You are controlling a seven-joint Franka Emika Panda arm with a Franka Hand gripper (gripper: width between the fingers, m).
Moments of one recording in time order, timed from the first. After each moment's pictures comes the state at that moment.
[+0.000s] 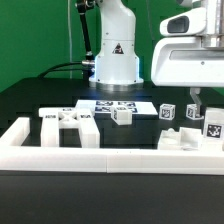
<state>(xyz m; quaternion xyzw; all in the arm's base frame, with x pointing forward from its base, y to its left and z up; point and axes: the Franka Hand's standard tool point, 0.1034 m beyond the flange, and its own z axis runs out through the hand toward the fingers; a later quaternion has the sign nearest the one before) 0.631 0.109 0.080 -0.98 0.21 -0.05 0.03</state>
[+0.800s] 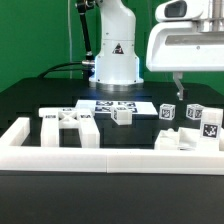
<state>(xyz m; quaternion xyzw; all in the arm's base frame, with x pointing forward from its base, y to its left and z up) 0.604 0.100 0.101 -1.00 0.04 -0.05 0.02</state>
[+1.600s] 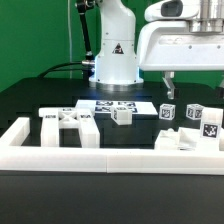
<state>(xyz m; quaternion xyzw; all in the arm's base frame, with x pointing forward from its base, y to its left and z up) 0.580 0.082 0.098 -0.99 -0.11 -0.04 0.01</state>
